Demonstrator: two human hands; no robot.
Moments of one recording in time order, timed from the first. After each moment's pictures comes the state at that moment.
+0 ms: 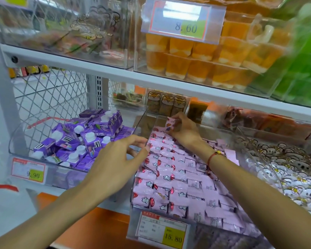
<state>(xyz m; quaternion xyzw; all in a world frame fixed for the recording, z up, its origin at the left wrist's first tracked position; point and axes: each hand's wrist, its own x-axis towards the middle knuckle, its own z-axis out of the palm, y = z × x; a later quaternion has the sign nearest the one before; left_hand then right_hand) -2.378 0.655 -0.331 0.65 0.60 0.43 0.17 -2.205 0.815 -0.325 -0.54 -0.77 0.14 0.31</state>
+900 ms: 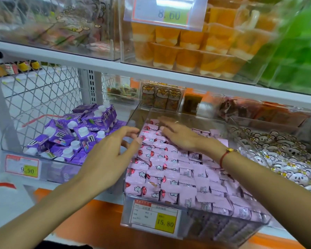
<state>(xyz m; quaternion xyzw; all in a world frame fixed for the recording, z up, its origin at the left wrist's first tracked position) -2.374 0.647 -0.331 0.66 0.61 0.41 0.14 -2.188 0.774 -0.314 -0.47 -0.84 0.23 0.12</state>
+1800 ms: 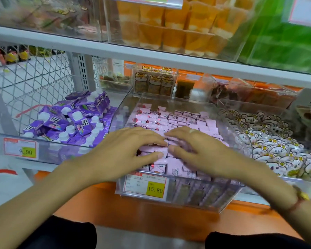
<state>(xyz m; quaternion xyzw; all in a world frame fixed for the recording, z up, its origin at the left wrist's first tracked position) -2.347 0.625 -0.320 0.87 0.44 0.23 0.04 -2.132 0.653 -0.305 -0.44 -0.89 0.10 0.10</state>
